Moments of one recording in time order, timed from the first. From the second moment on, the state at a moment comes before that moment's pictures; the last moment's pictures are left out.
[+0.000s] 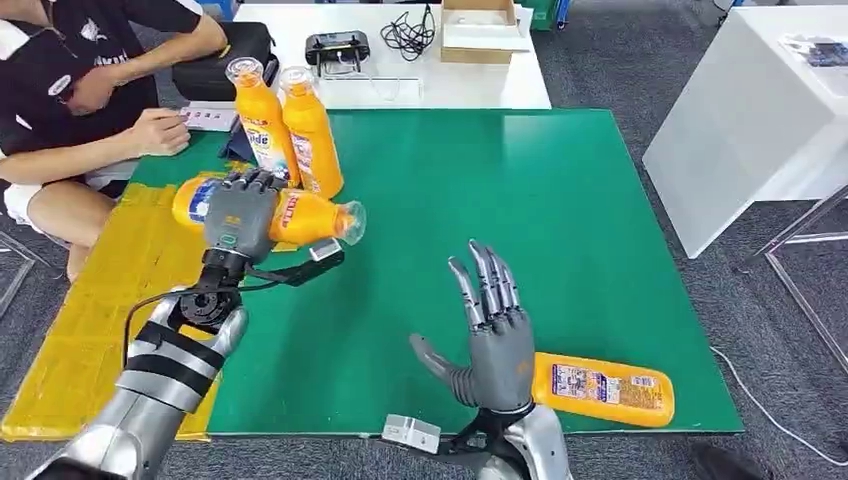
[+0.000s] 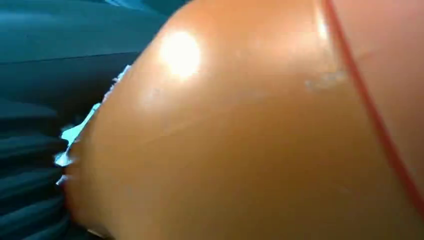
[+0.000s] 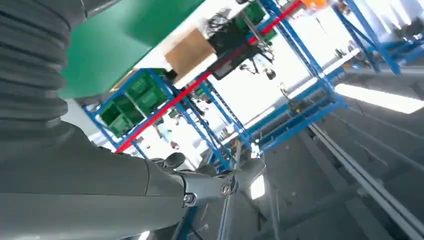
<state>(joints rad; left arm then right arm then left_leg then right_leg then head) -0.48 0.16 -0.34 -1.19 -1.55 0.30 0.22 0.00 0.16 0.54 -1.56 1.06 -0.68 -0.25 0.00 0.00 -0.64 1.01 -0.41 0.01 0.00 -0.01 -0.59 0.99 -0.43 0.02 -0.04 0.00</state>
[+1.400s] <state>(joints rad) -0.35 0.13 -0.18 -0.98 -1.24 0.32 0.09 0.21 -0.21 0.40 -1.63 1.15 -0.21 0.18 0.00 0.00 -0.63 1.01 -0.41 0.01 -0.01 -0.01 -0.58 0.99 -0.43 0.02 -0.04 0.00</state>
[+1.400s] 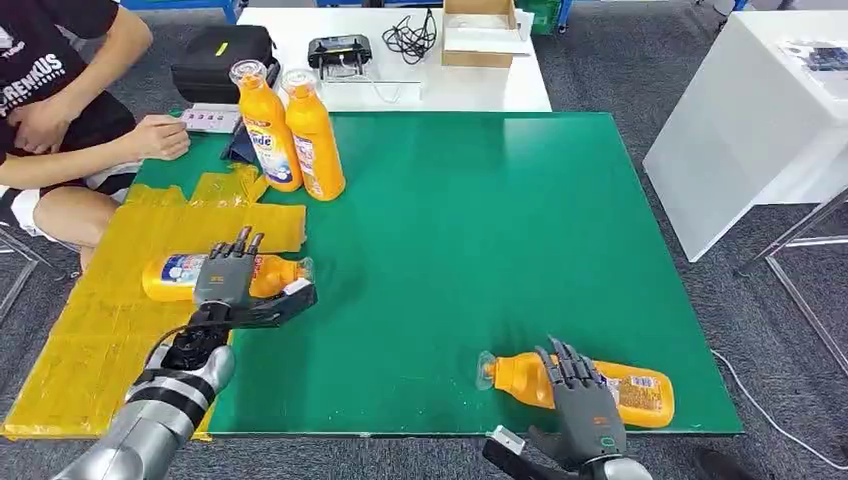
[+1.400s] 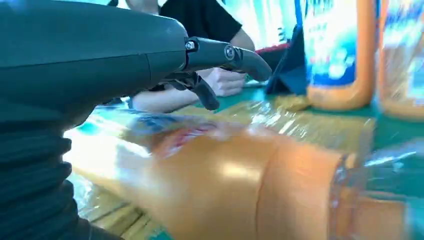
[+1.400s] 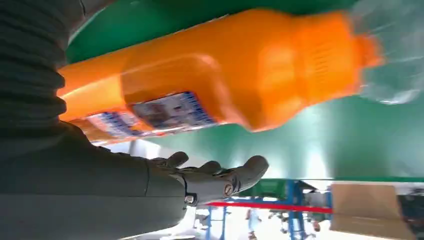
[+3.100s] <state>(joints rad) -0.18 0.04 -0.20 -1.33 -1.05 0.31 -0.02 0.14 -0.08 -0.03 -1.40 1.32 -0.22 0.19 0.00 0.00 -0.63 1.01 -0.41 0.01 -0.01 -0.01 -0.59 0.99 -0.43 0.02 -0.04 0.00</state>
